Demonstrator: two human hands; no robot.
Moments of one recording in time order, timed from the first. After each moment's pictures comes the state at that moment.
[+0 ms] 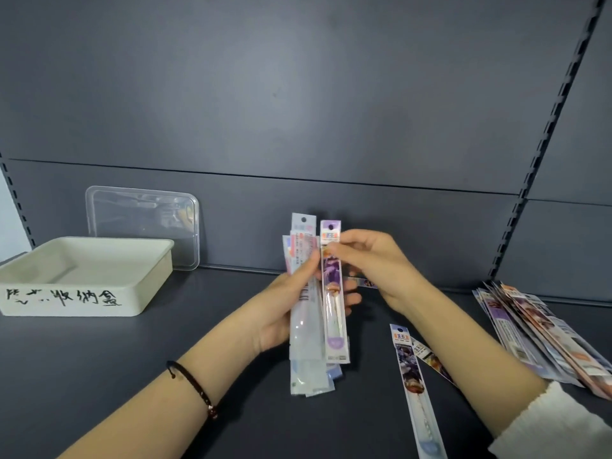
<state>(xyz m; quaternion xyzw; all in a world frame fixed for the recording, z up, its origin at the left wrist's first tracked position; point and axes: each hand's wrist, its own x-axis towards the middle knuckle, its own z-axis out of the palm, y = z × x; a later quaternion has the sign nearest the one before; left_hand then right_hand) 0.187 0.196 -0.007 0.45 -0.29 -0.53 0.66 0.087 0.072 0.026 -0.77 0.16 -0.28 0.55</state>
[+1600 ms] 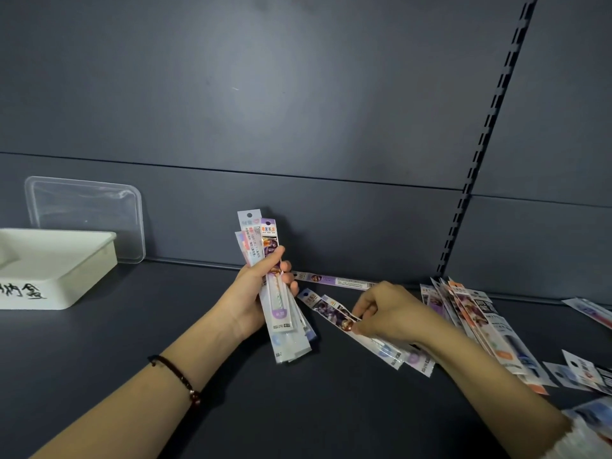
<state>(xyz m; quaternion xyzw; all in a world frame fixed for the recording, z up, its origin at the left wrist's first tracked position) 0.157 0.132 -0.022 0.35 -0.19 -0.46 0.79 -0.013 0.006 -0.003 -0.90 0.34 -0.04 0.26</state>
